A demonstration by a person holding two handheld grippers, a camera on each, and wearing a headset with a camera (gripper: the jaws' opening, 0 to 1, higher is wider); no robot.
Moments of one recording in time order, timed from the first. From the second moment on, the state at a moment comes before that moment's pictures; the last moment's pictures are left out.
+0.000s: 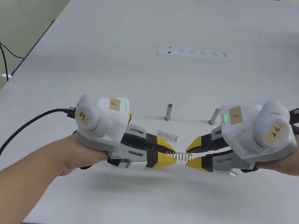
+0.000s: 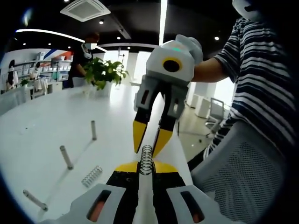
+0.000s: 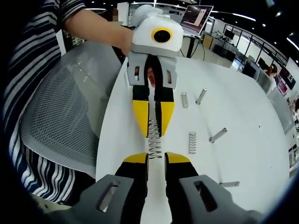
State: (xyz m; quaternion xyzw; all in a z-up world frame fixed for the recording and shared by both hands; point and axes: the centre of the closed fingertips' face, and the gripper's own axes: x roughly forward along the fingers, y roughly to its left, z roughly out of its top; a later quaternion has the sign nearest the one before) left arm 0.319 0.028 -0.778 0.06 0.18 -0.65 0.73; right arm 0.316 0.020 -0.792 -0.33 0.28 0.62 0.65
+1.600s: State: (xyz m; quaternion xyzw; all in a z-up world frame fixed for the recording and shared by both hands) left arm 0.316 0.033 -0.792 0.08 0.20 -0.64 0.74; right arm 0.309 0.048 -0.758 -0.26 0.23 0.65 0.67
